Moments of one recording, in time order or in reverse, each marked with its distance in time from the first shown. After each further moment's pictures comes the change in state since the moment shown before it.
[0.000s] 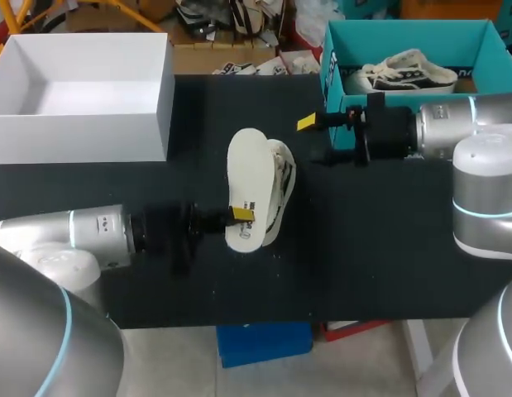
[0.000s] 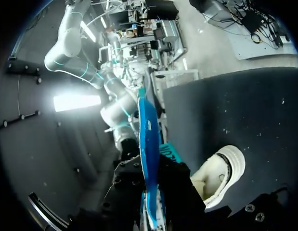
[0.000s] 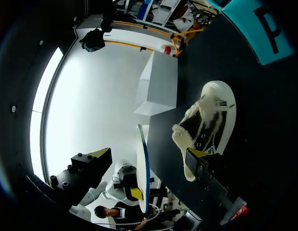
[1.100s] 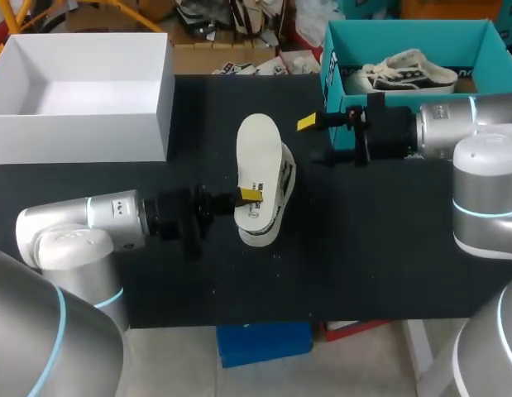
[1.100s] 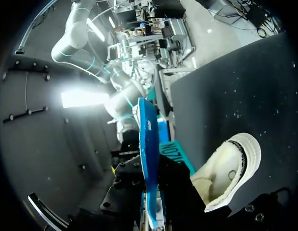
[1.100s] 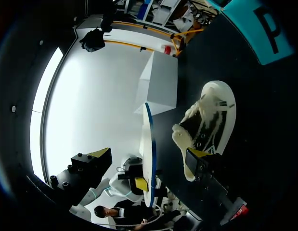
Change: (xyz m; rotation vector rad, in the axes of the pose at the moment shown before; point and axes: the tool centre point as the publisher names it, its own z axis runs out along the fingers) left arm 0.010 0.029 0.022 0.009 -0.084 -0.022; right arm 0.000 0.000 0.000 0.000 0.000 0.000
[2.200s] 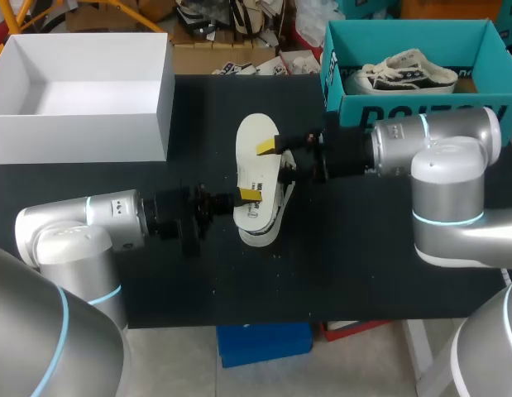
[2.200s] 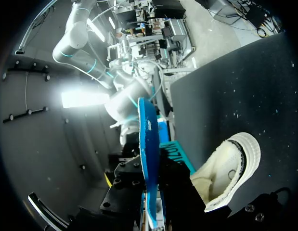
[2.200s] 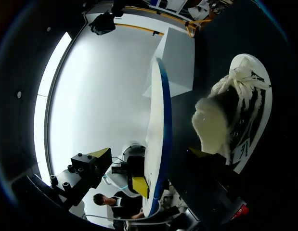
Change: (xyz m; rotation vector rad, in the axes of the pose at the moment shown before) left arm 0.000 0.000 -0.001 0.002 -0.001 0.000; right arm 0.003 -0.046 0.072 0.119 0.088 -0.069
